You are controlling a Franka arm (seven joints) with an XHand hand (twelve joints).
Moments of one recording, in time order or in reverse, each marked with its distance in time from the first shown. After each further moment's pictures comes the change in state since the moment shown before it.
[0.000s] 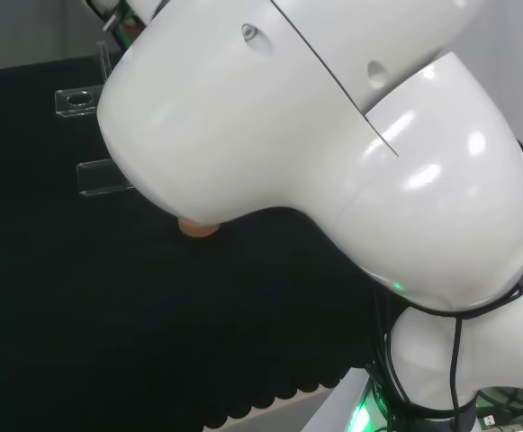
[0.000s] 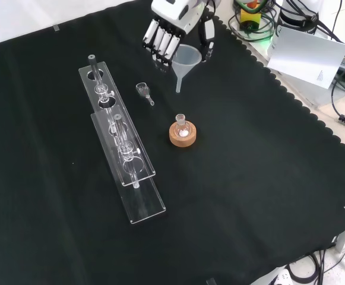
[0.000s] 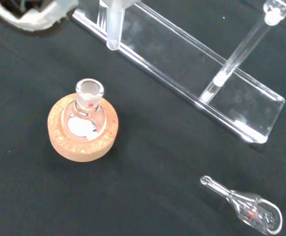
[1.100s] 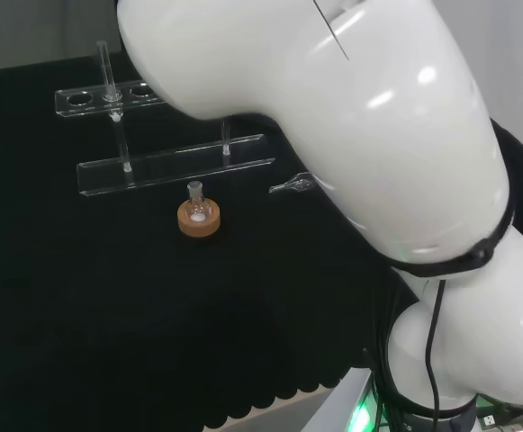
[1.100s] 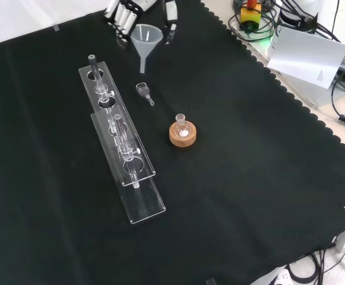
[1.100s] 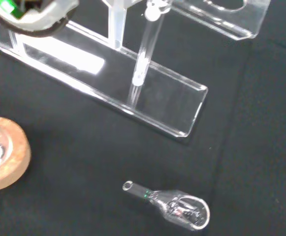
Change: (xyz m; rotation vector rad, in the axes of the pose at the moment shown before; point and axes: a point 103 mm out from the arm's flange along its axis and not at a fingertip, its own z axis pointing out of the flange) arm -0.104 0.008 0.005 0.003 0.101 0.139
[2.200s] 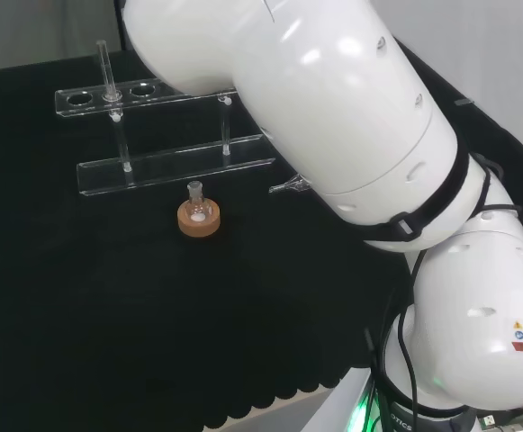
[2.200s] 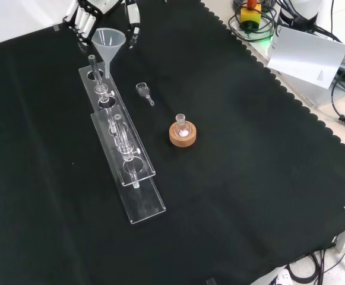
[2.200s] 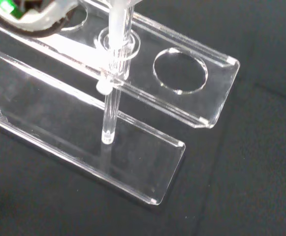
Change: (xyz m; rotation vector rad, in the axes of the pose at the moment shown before) arm -0.042 0.078 -0.030 -0.030 0.009 -0.029
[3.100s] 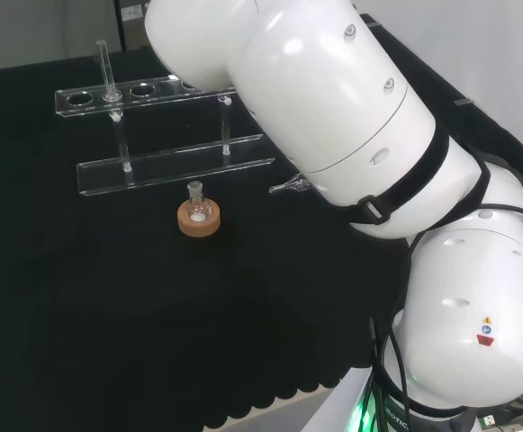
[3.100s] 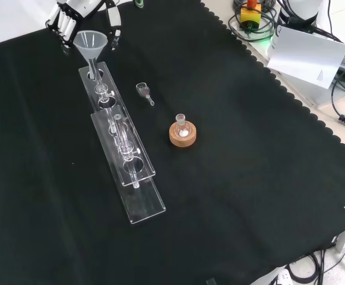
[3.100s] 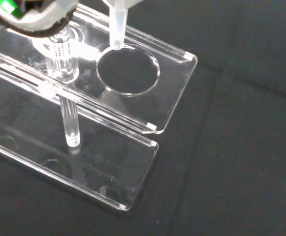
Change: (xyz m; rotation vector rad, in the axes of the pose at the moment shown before) arm -0.041 0.025 0.013 0.029 0.024 0.025
